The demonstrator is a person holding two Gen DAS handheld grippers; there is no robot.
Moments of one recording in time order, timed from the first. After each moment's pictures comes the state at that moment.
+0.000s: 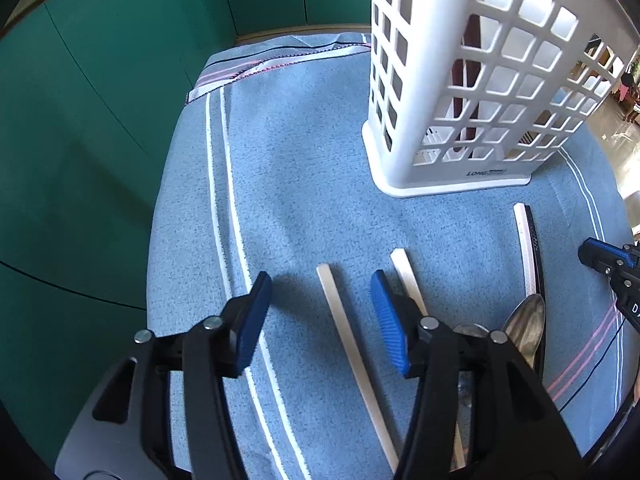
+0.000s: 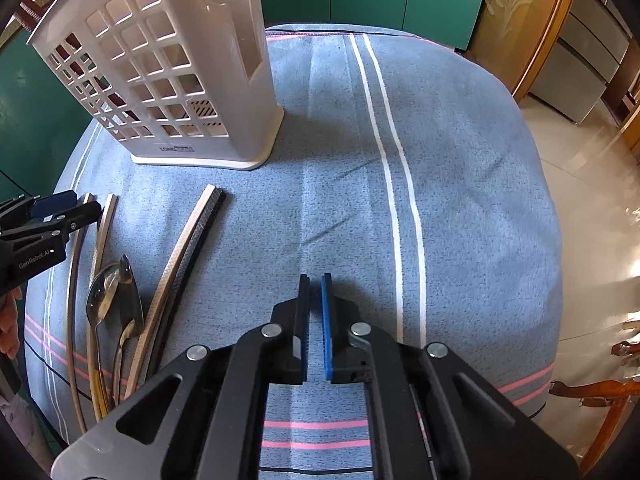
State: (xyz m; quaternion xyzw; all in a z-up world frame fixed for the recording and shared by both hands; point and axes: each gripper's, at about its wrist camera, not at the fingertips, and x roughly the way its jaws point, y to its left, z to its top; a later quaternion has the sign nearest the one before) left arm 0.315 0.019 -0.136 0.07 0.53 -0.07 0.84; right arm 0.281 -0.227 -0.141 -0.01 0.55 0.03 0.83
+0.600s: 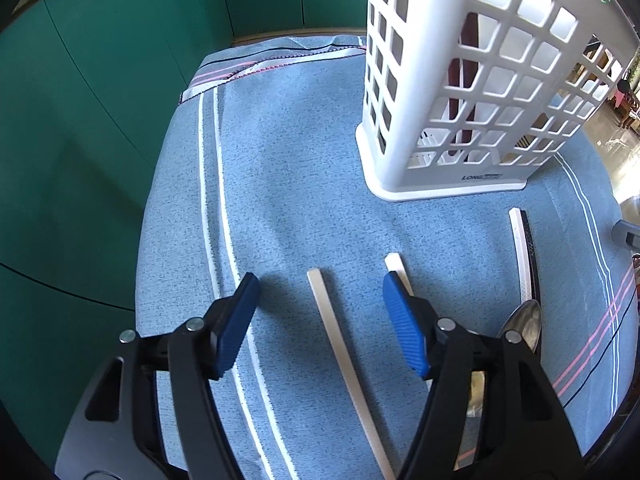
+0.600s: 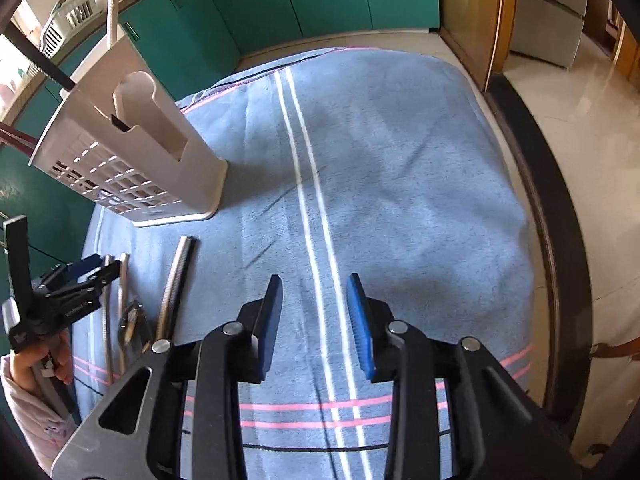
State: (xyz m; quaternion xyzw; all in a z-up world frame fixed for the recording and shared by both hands) left arm 0.313 0.017 -0.145 0.06 0.53 -0.07 0.85; right arm 0.280 -0.299 -0.118 0.12 0.53 0.05 0.84
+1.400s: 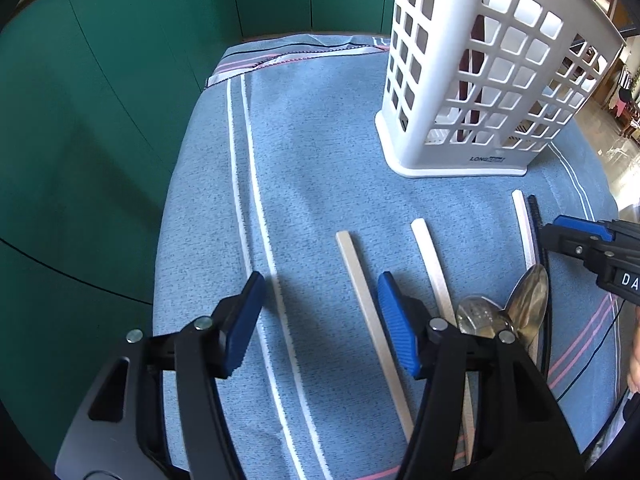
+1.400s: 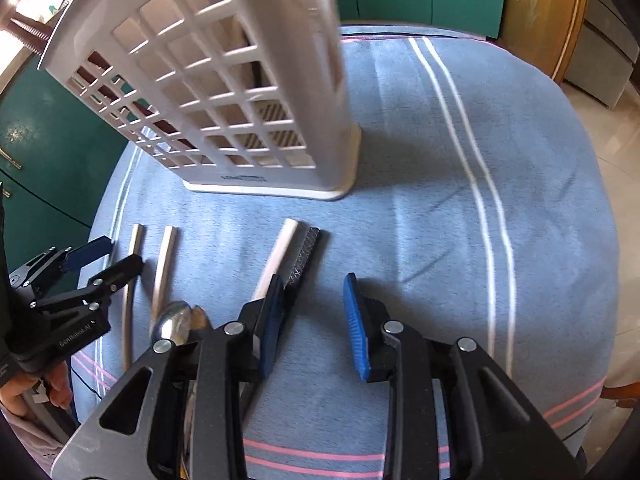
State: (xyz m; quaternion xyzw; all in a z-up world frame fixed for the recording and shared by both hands) left arm 0.281 0.037 -0.140 0.05 0.52 -0.07 0.85; right arm 0.294 -0.185 -0.141 0.05 0.55 0.08 0.83
